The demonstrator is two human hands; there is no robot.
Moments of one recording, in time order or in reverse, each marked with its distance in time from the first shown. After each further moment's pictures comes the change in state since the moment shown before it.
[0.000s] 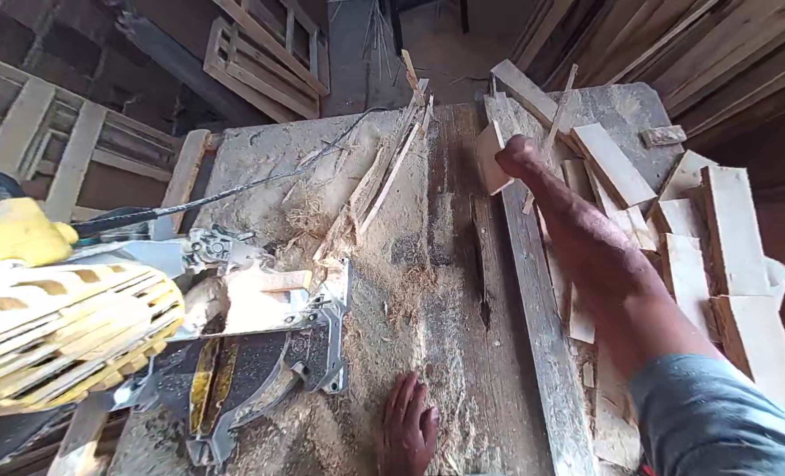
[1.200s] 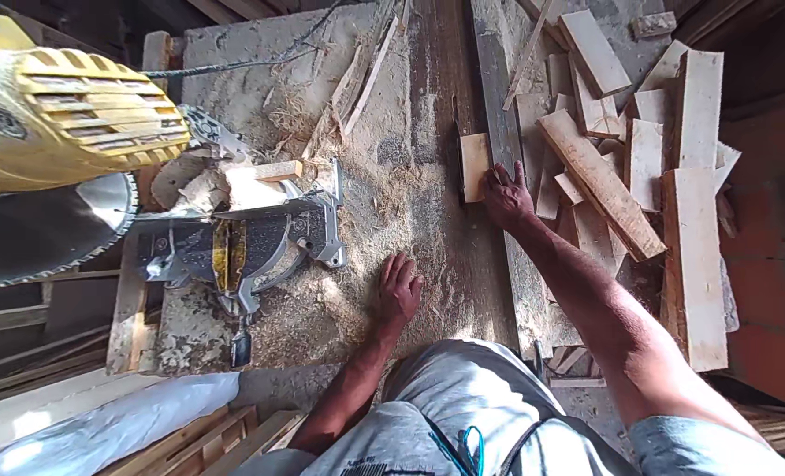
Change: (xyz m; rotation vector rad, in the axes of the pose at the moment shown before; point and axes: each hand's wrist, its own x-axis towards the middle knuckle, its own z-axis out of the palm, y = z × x) left_hand -0.003 0.001 -0.005 -0.023 -0.064 0.042; right_hand -0.287 0.127 0.130 -0.630 -0.031 -0.478
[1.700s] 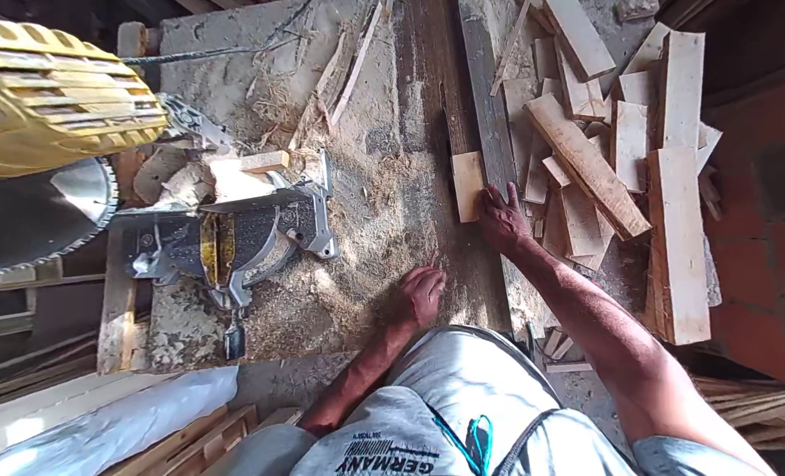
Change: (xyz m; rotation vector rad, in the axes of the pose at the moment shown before) left_hand -0.019 0.058 -0.012 -0.270 -0.098 0.166; right_hand -0.080 -0.024 0.015 0.088 -0.041 -0.020
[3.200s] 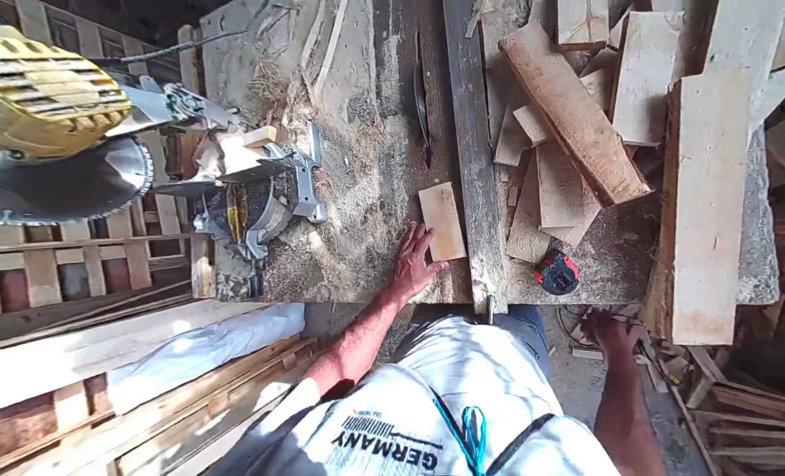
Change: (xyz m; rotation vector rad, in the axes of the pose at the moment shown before) left_hand 0.019 0.080 0.042 0.150 -0.276 -0.296; right_hand -0.363 0.150 0.252 1.347 -0.315 1.232
